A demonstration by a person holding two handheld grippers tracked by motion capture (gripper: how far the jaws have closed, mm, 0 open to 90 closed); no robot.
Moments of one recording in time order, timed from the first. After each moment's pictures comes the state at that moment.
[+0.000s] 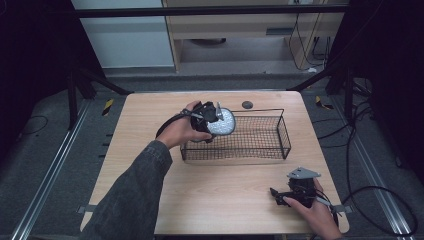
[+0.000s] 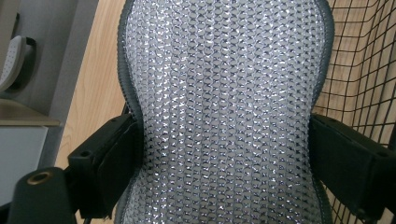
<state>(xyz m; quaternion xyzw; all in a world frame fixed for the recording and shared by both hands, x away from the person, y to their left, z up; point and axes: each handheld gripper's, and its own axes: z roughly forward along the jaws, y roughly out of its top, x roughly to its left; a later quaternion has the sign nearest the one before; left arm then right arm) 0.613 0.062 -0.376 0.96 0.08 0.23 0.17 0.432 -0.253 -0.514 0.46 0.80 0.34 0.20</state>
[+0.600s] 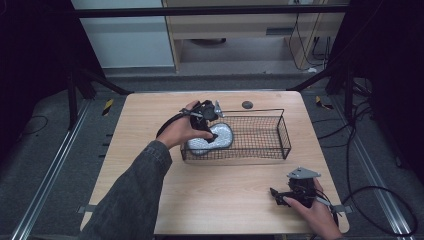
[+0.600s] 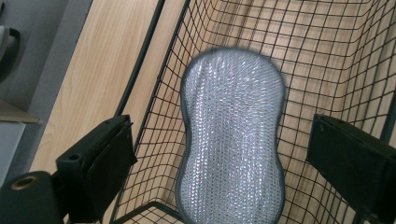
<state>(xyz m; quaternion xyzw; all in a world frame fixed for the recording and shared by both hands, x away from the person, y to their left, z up) 0.613 0.064 -0.374 0.95 0.12 0.20 0.19 0.432 -0.253 -0.514 0.46 0.80 0.34 0.20</state>
